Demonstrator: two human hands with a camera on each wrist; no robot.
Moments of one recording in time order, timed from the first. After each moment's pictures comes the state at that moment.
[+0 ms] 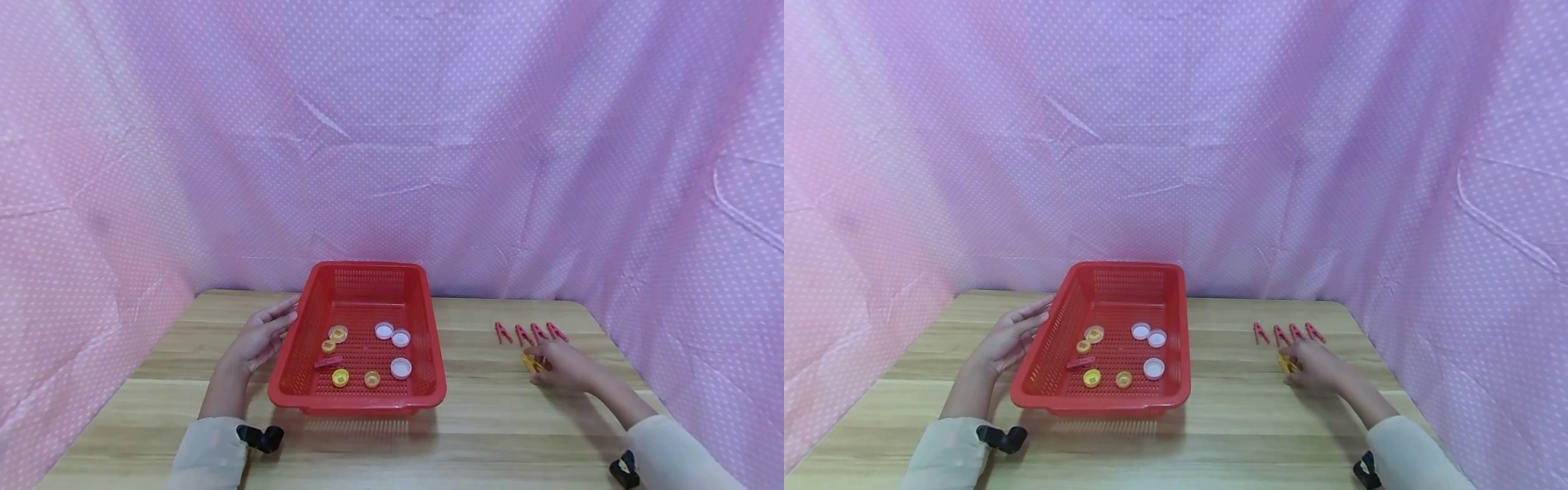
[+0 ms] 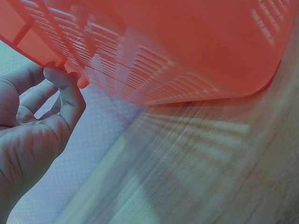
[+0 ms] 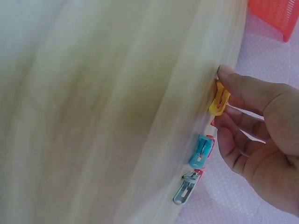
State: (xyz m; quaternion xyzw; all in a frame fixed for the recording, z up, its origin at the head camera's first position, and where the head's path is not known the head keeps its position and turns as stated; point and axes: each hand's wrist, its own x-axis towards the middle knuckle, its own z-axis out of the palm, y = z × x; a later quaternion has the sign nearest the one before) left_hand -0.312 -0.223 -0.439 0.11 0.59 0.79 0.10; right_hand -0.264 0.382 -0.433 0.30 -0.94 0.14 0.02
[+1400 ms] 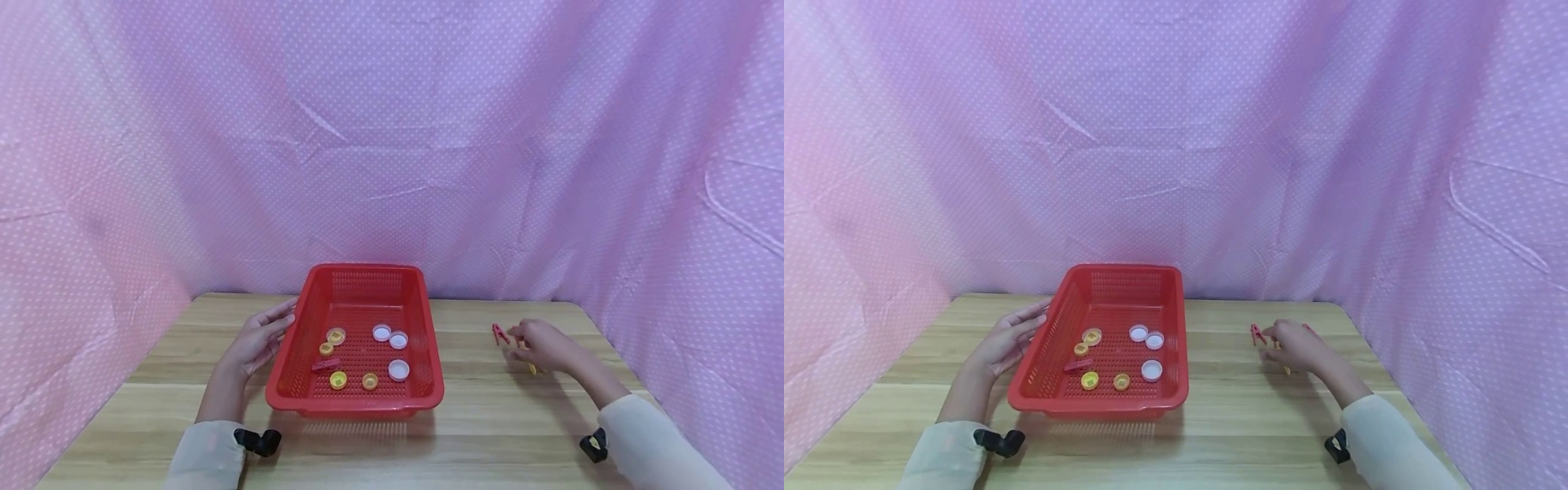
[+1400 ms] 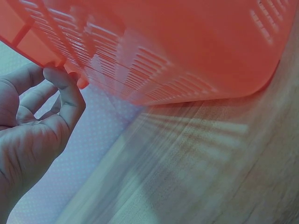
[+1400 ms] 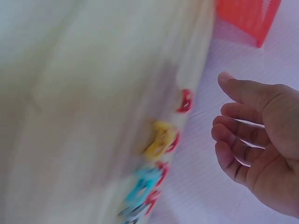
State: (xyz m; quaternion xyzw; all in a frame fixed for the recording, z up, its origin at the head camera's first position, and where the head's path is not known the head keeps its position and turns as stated) left_hand -0.312 -0.225 -0.440 0.12 0.59 0.79 0.11; right_hand -0.280 0.344 -0.402 0.29 -0.95 0.10 0.06
